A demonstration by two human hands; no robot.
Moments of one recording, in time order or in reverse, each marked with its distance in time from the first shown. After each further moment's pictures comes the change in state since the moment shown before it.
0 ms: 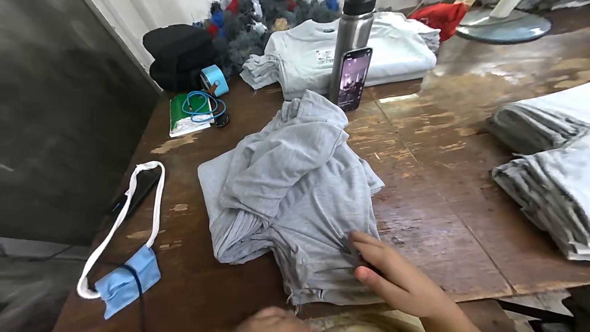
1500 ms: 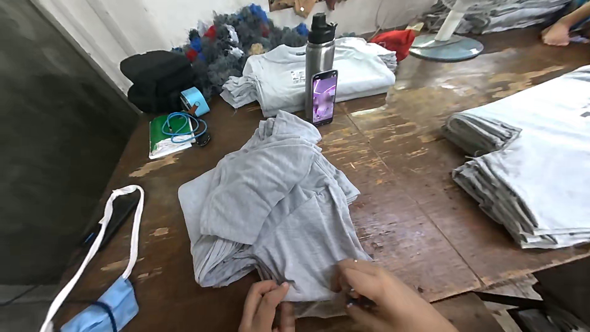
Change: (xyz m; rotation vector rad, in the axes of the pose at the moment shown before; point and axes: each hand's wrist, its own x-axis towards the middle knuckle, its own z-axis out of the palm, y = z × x) left_hand 0.056 -0.019 0.056 0.080 0.853 0.072; right_hand -0.009 -0.026 0.001 -0.096 0.047 -0.108
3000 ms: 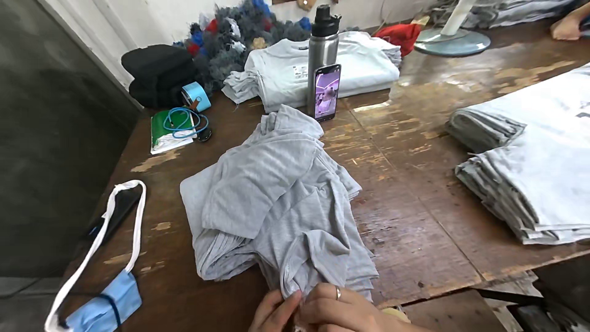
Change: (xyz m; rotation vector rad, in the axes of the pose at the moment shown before) left_hand -0.026 0.011 0.012 -0.497 0.083 -0.135; right_hand 0.020 -0.032 0.048 0.069 0.174 -0.345
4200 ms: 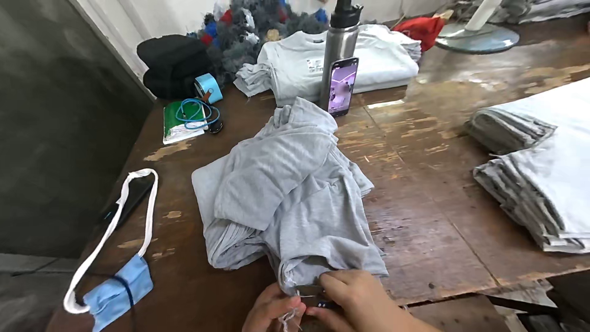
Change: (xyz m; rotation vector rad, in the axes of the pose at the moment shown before) left_hand 0.006 0.006 -0.014 -0.271 0.005 -0.088; right_hand -0.013 0.008 -0.003 -0.351 -0.205 0.359
